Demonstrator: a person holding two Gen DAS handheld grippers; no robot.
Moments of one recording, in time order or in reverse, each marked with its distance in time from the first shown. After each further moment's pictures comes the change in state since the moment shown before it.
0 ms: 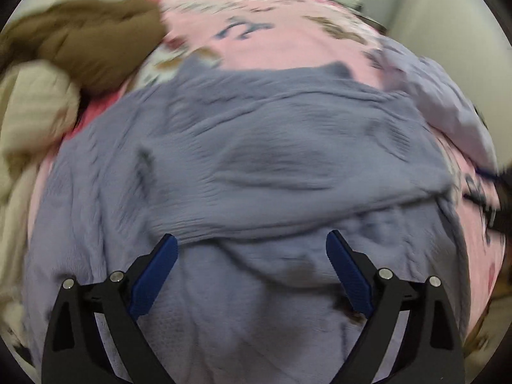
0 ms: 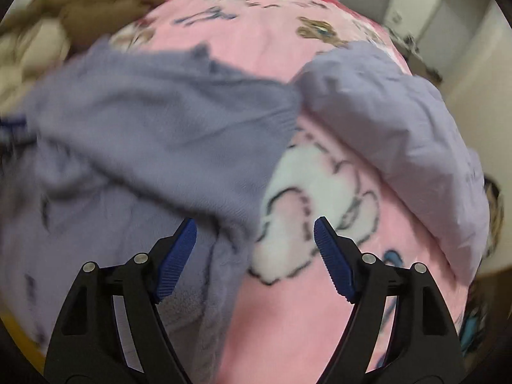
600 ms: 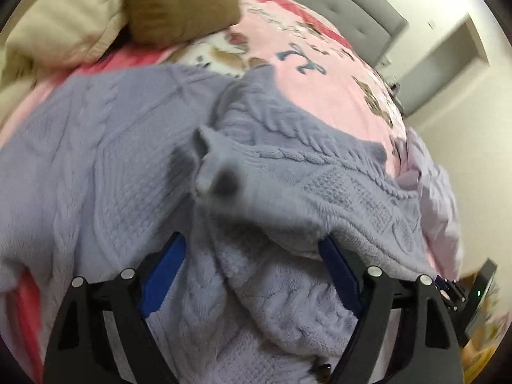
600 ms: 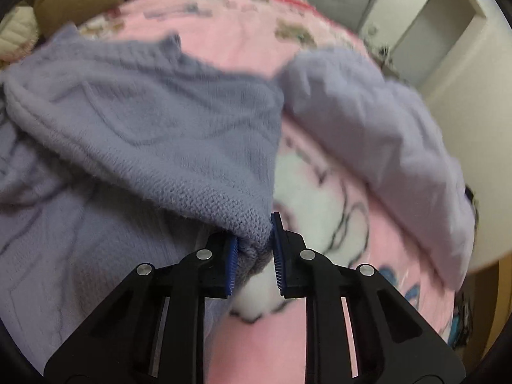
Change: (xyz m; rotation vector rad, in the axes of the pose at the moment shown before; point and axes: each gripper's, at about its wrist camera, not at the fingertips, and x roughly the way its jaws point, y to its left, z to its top) left arm 0.021 0.048 0.011 -0.350 -0.107 -0.178; right arm 0.052 -0.016 0.007 0.053 0.049 -0.119
